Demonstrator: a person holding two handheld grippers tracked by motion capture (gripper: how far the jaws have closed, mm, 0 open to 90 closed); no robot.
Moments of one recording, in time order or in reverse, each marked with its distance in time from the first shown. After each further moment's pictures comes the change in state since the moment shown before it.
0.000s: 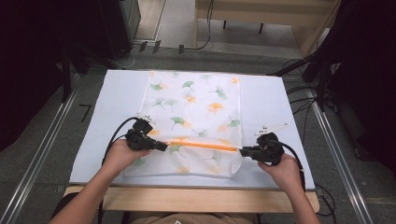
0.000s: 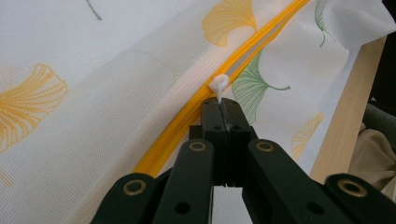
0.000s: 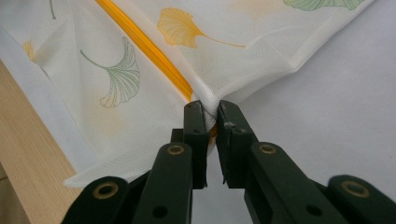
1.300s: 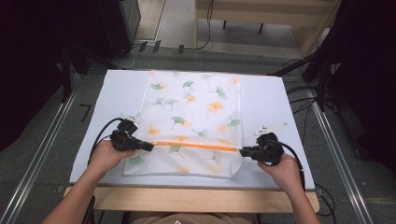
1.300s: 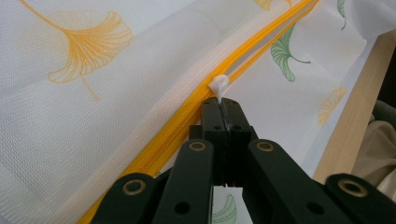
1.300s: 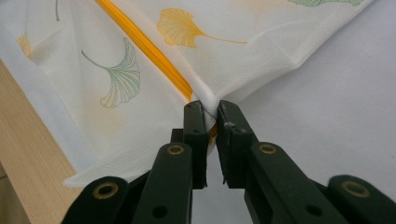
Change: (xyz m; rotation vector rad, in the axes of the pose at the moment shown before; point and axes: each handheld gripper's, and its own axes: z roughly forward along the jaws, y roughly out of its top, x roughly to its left) left arm 0.024 -0.024 -0.027 -0.007 0.018 -0.059; right arm -0.001 0.000 0.001 0.007 0.004 -0.004
